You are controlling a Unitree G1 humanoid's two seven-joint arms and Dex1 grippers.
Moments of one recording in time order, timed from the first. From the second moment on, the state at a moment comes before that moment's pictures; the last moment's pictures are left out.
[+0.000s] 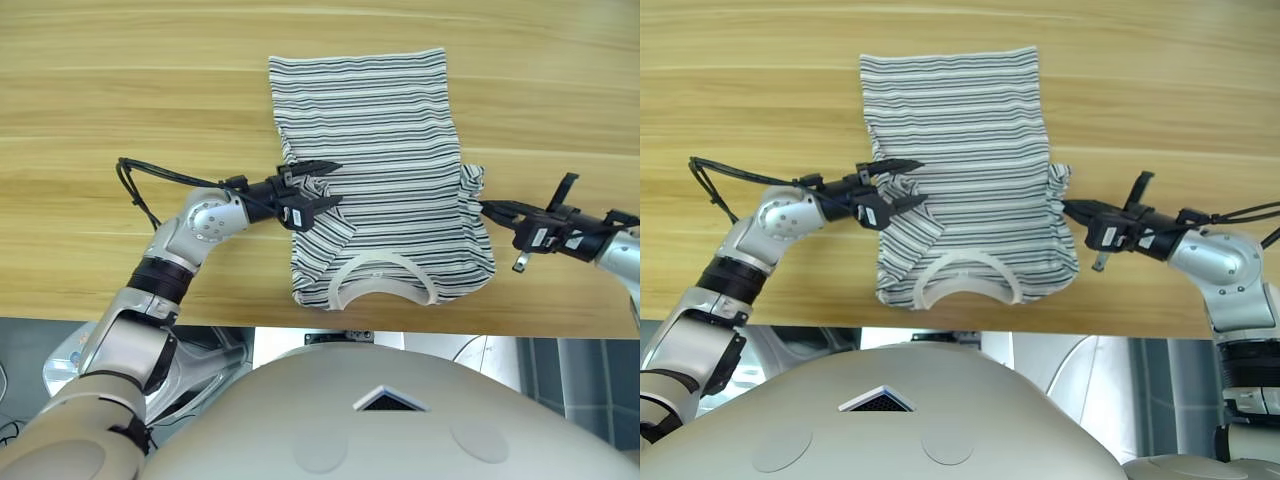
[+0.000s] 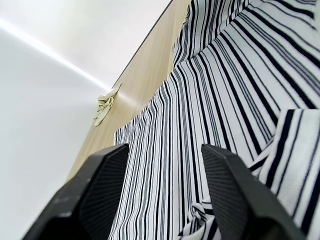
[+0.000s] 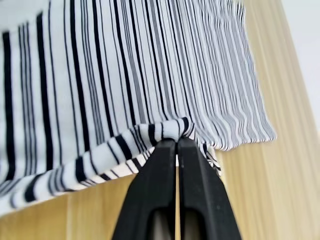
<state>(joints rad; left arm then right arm) -0.24 0.49 -0.42 0.38 0.35 -0.80 -0.55 0.23 -0.96 0.00 0.04 -0.03 -0.59 0.79</state>
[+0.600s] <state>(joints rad) -0.24 0.49 -0.42 0.38 0.36 -0.80 -0.55 0.02 -0.84 0.25 -0.09 -0.26 -0.45 0.83</state>
